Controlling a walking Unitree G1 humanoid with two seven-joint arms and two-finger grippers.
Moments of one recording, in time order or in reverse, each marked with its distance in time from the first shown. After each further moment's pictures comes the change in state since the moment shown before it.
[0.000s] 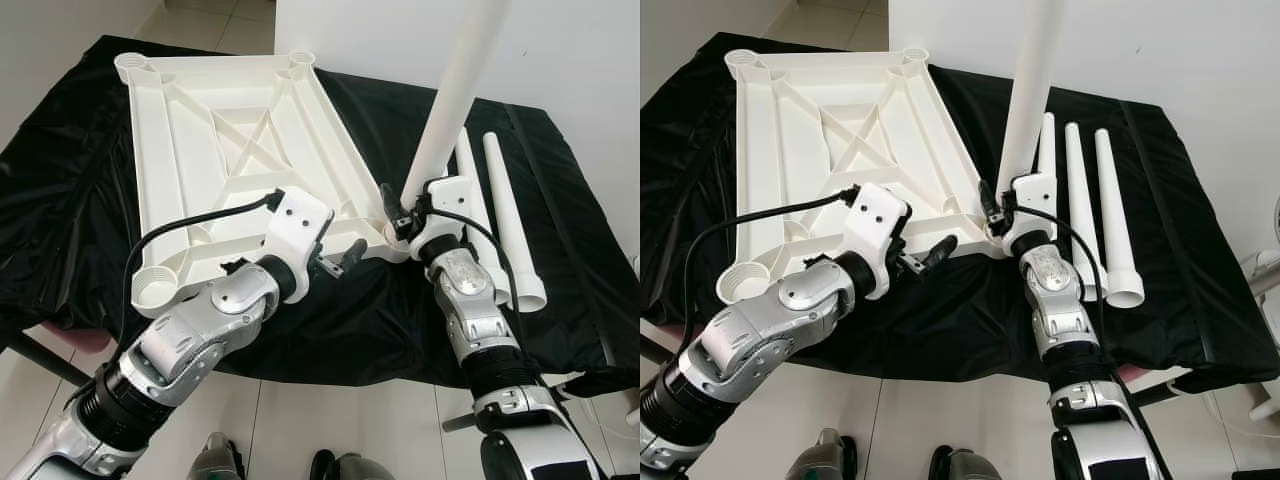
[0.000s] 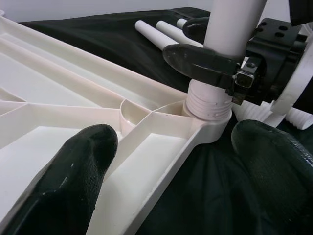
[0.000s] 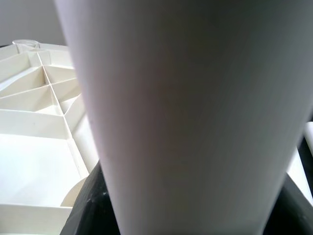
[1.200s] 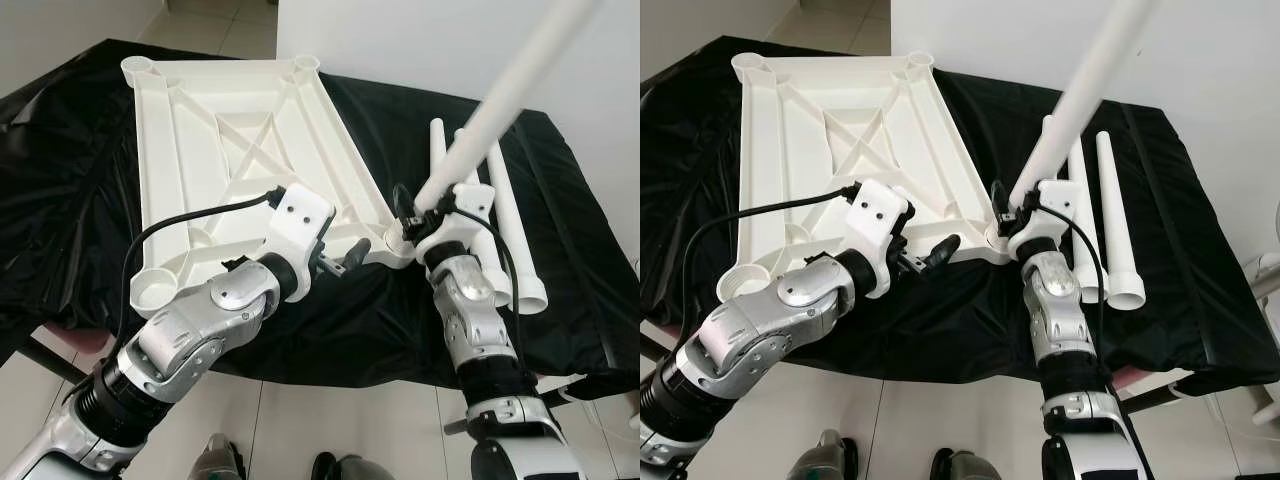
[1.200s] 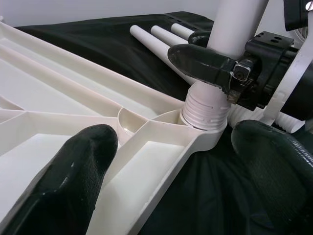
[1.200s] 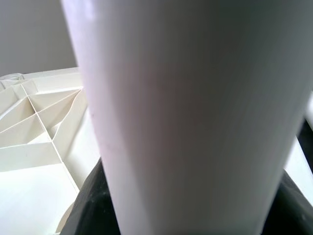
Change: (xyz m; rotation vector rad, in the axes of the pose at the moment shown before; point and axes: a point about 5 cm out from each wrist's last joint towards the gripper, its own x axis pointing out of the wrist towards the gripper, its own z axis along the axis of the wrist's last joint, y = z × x) left arm 0.000 -0.001 0.004 -0.010 0.000 -0.023; right arm -0.003 -0.010 -0.005 0.203 0.045 -0.142
